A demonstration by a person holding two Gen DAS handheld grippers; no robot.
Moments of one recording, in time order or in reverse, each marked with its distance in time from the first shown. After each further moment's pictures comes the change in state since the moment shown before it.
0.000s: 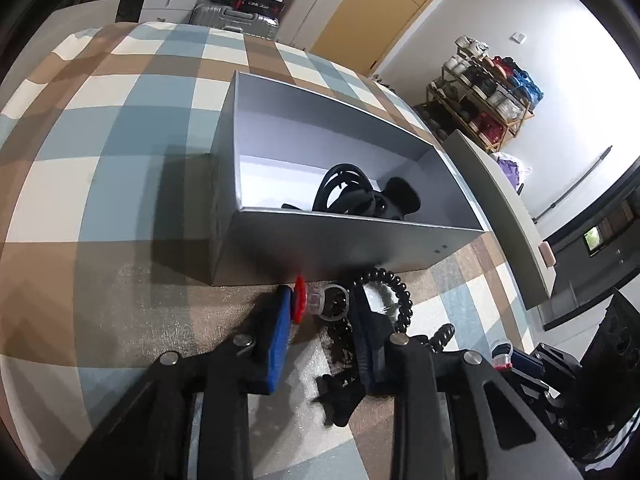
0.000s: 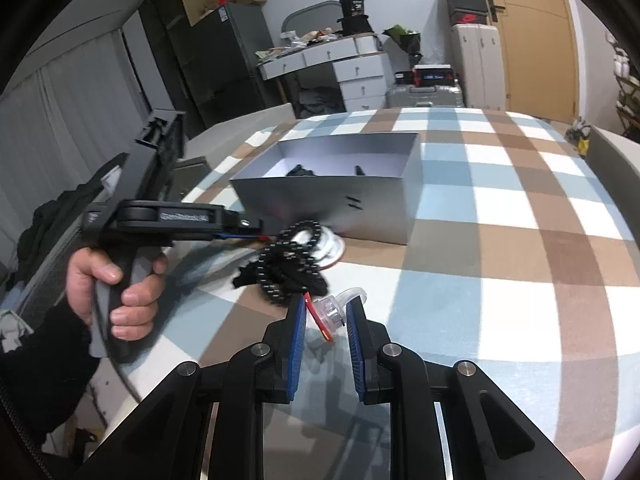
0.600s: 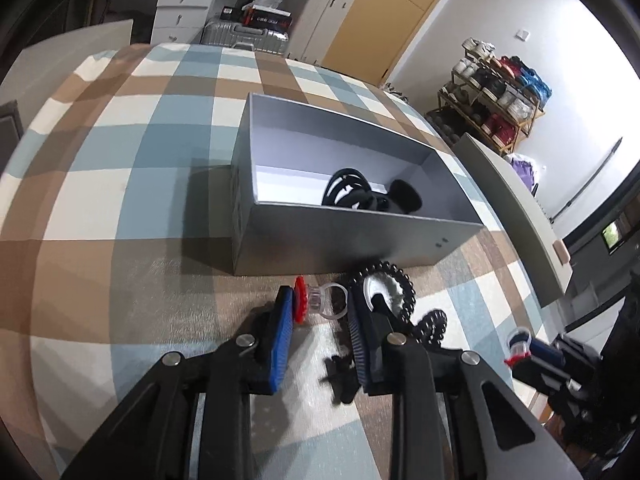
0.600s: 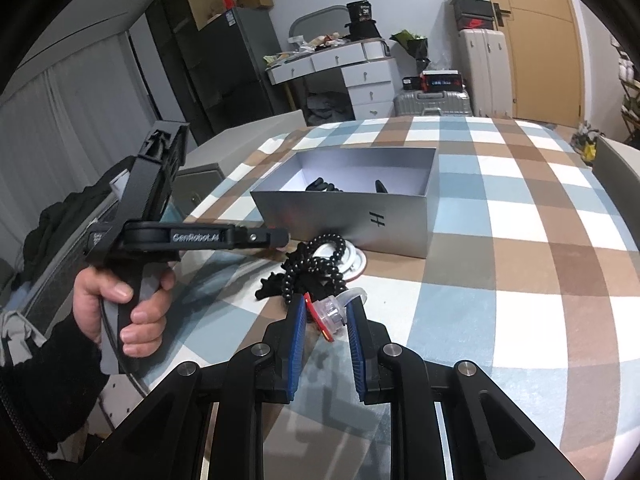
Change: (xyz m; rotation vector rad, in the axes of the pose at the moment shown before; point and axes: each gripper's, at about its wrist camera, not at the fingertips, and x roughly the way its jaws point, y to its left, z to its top) left arm -0.016 -0.012 -0.007 0.037 -0.050 0.093; right arm -0.004 0.007 0.008 0.012 -0.022 0.019
